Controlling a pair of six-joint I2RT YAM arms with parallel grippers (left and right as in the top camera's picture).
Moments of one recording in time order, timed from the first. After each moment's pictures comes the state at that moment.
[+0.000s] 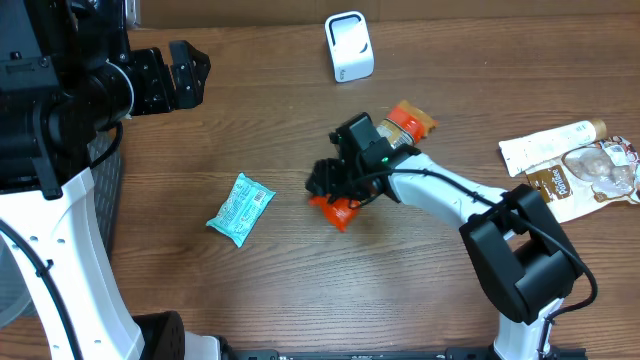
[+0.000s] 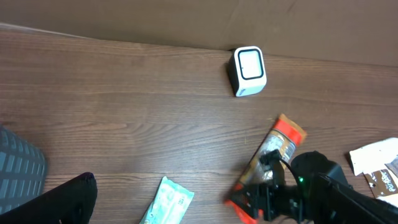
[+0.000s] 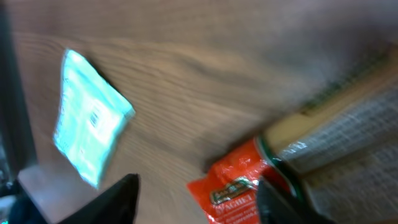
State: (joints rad) left arm 0.10 1.62 2.36 -1.50 0.26 -0.08; right arm 0.60 1.98 1.26 -0.40 -0.44 0.64
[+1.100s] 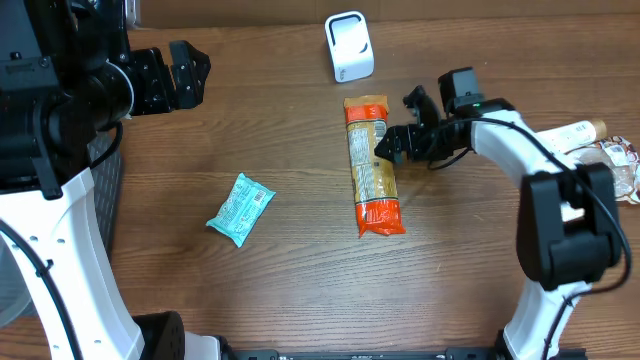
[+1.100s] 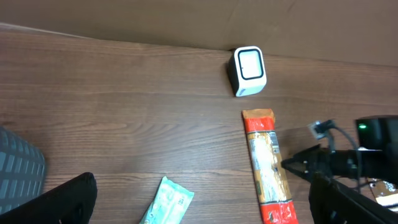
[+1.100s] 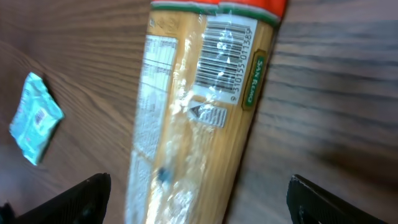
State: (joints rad) left arm 0.10 1.62 2.36 -1.50 0.26 -0.08; right arm 0.18 2.04 1.37 -0.59 -0.60 0.03
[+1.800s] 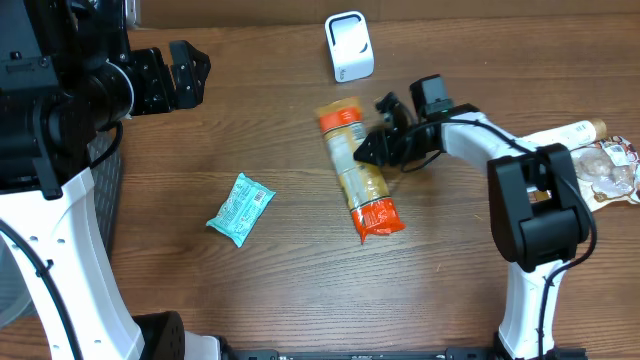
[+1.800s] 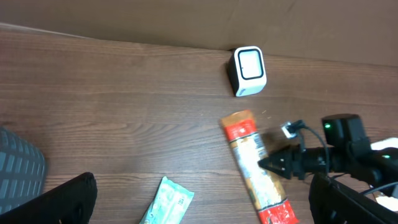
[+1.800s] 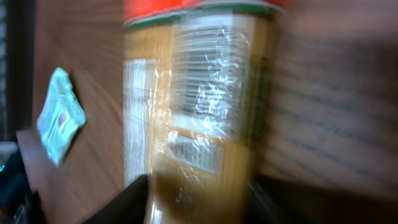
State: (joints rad) left arm 0.10 1.62 2.36 -1.50 0.26 -0.08; right arm 0.28 2.19 1.42 -0.48 -0.73 0.08
